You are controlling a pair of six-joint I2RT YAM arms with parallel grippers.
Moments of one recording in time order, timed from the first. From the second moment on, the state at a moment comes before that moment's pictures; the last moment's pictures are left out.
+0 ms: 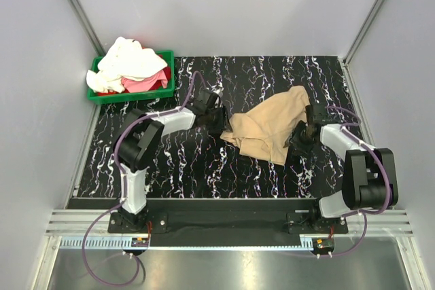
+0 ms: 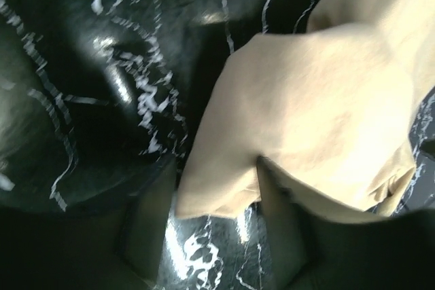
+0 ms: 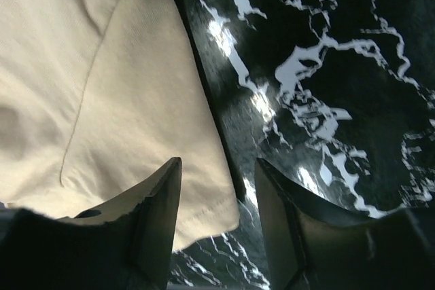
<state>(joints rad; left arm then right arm) -0.58 1.97 1.24 -0.18 0.25 -0.65 0.05 1.47 0.81 -0.55 -0.12 0.67</state>
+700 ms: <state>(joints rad) -0.60 1.64 1.59 -0.62 0.09 -0.50 0.06 1.21 1.15 -0.67 0.09 0.62</state>
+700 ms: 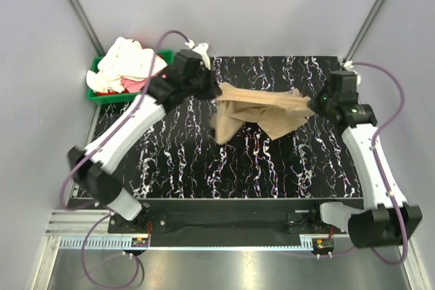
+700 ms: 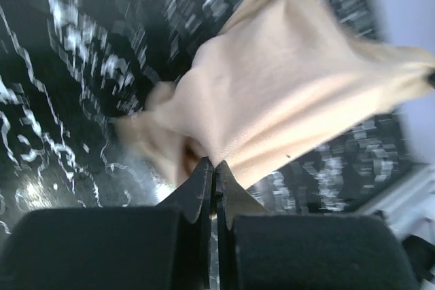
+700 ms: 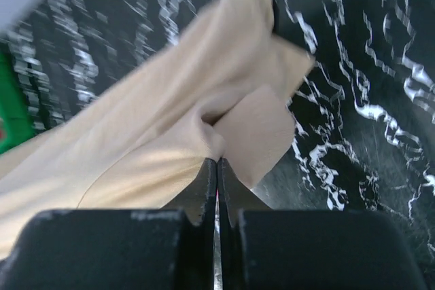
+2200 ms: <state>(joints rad) -0.67 1.42 1.46 -0.78 0.03 -0.34 0.09 1.28 1.57 -1.01 0.02 0.50</state>
